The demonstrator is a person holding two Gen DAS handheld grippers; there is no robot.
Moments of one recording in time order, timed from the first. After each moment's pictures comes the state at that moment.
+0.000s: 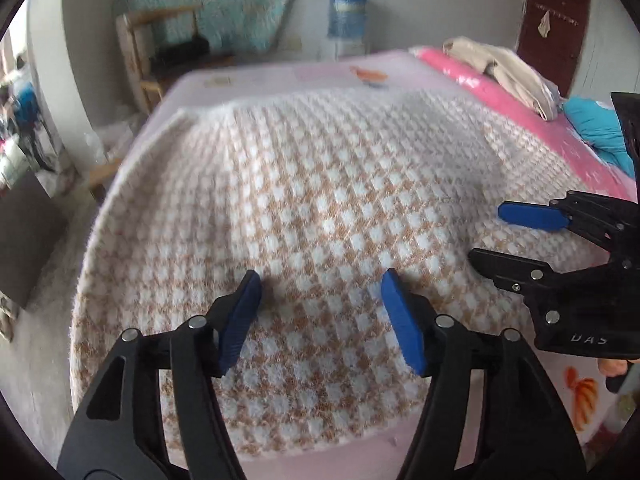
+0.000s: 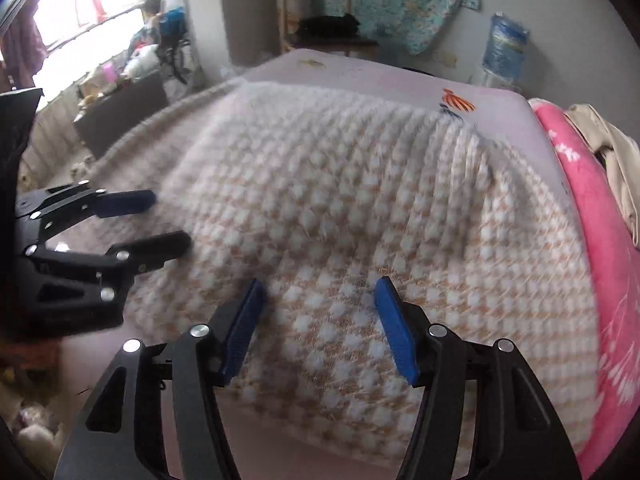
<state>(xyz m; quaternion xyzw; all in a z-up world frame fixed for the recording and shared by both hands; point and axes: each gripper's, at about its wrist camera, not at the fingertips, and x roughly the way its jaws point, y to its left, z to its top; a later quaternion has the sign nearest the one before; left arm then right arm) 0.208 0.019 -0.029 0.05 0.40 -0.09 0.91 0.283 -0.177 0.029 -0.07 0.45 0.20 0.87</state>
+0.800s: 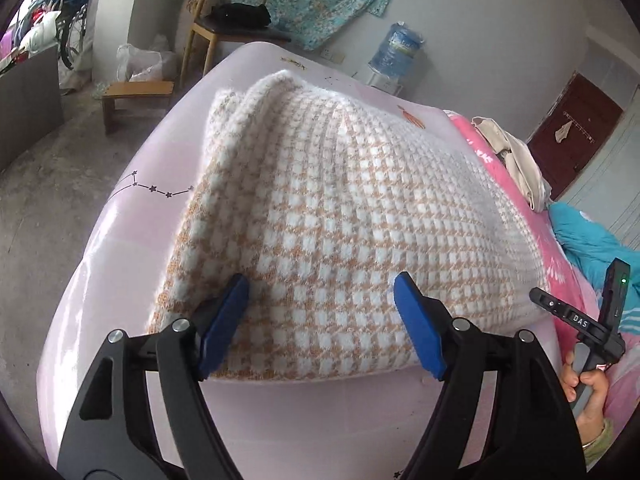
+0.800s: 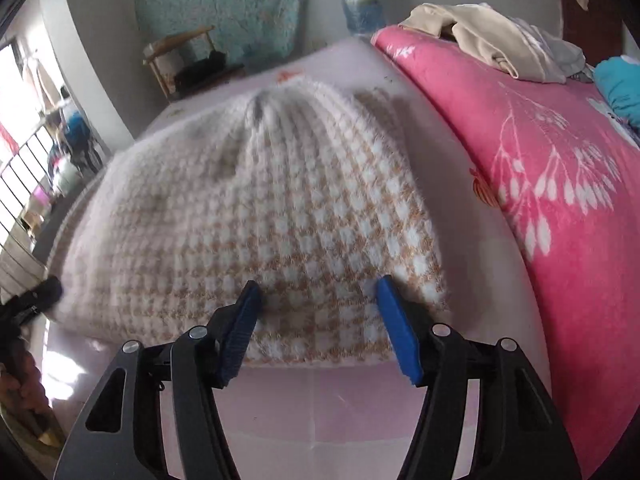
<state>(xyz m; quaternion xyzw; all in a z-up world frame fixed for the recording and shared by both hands) 0.183 0.121 -0.036 -0.18 0.40 -0.09 0.89 0.234 -0.309 0.021 0.09 0.45 0.05 0.89</state>
